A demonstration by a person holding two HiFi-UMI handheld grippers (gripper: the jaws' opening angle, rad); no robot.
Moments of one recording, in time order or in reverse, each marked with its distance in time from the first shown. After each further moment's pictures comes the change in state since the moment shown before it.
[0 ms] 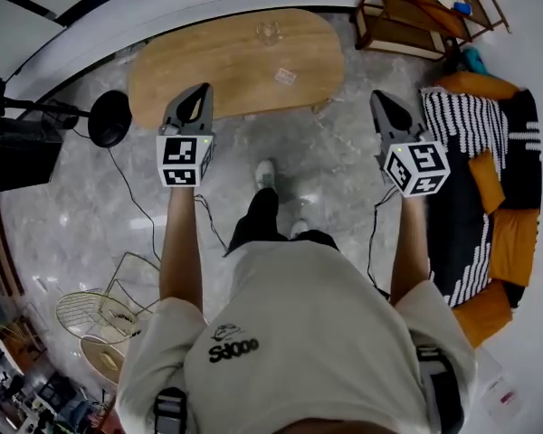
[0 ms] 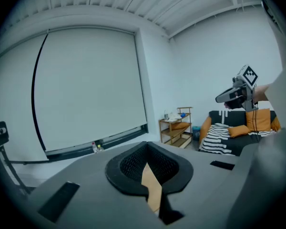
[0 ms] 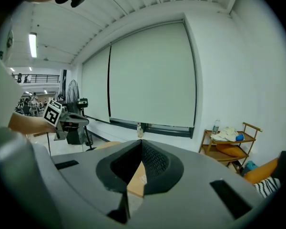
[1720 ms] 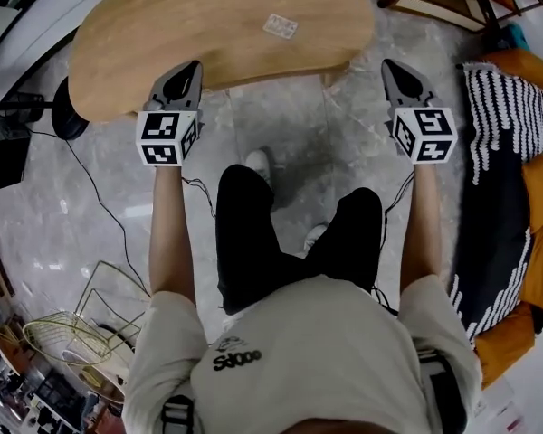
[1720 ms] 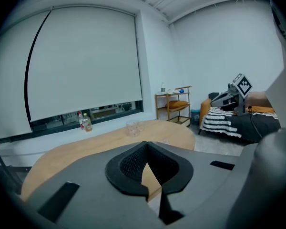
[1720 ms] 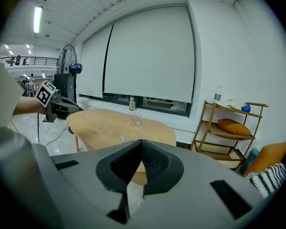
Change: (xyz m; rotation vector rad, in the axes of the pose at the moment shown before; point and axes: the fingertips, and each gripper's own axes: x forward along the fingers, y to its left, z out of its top) left arm 0.181 -0.067 -0.328 -0.044 0.064 -0.041; right arm 0.172 -0.079 -0.361 -0.096 0.086 -0.049
